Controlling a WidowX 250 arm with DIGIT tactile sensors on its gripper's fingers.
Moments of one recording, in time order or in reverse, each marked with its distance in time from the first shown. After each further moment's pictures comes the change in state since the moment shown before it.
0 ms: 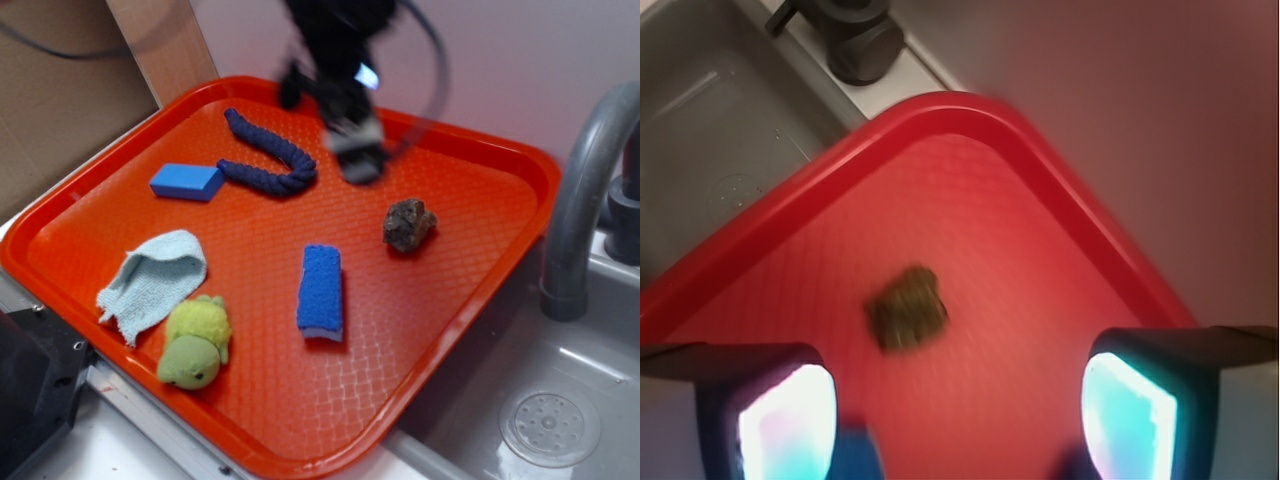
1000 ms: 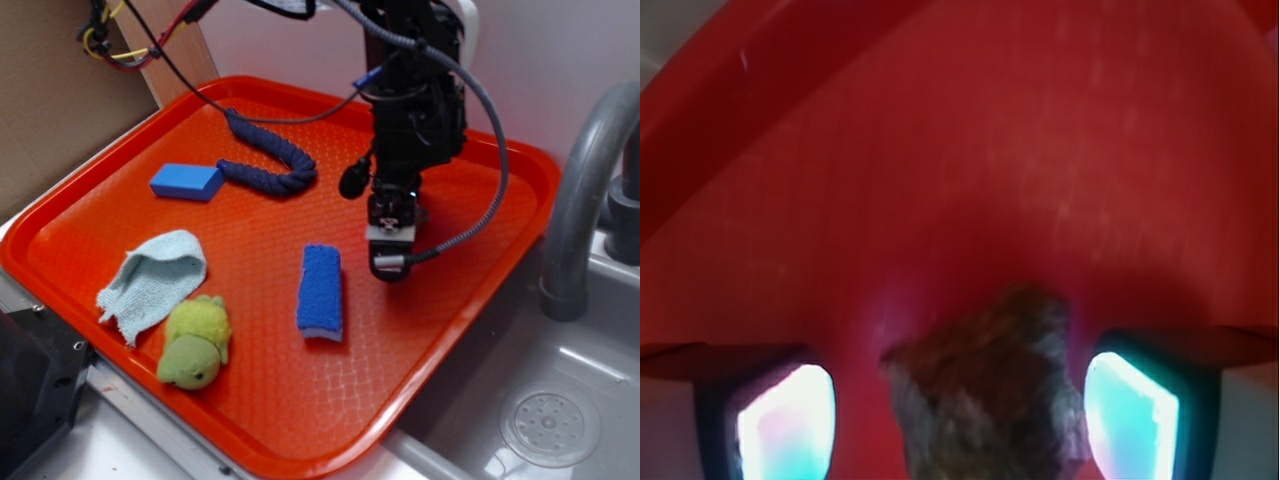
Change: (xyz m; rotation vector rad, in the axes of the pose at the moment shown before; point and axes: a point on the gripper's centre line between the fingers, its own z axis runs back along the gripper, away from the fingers) arm -0.009 -0.018 -0.070 -0.291 0.199 -0.094
